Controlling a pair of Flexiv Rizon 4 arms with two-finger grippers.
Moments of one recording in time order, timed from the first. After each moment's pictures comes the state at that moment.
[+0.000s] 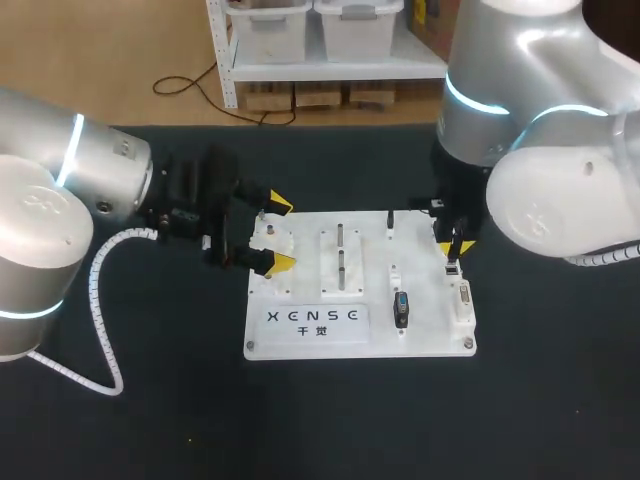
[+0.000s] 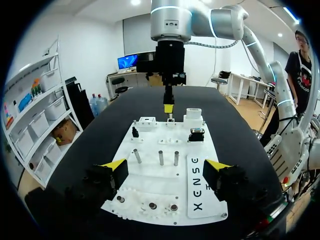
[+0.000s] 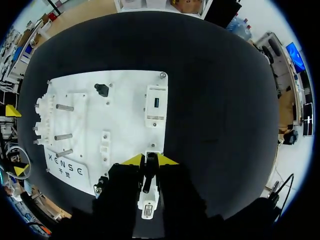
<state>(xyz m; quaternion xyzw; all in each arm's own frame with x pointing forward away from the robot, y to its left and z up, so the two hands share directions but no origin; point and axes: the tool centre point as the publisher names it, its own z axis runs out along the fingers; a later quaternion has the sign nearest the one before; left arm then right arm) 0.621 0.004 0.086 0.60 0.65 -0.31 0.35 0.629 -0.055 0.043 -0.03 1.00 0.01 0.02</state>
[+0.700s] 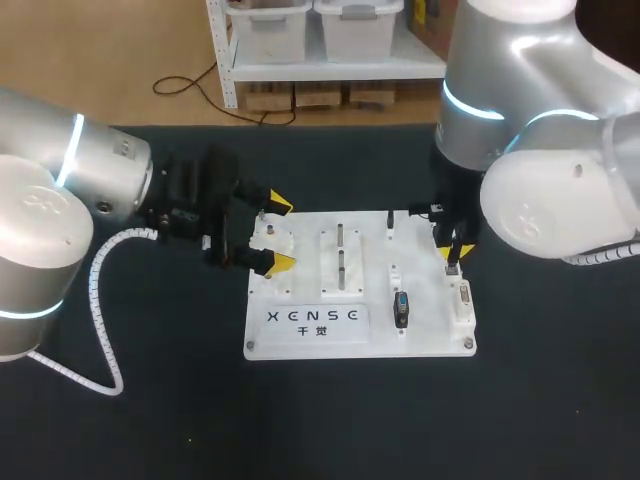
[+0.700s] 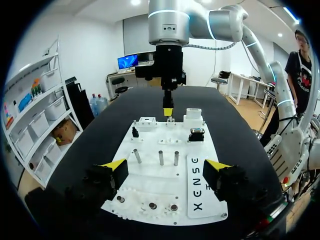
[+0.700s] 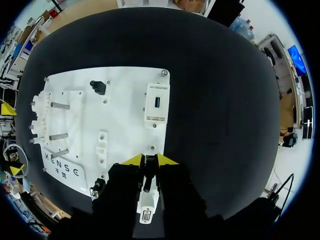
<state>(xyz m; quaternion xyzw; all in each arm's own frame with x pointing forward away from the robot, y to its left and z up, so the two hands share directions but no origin) 0.621 0.004 0.086 0.60 0.65 -0.31 0.35 0.631 -0.056 0.033 -0.04 1.00 0.01 0.01</state>
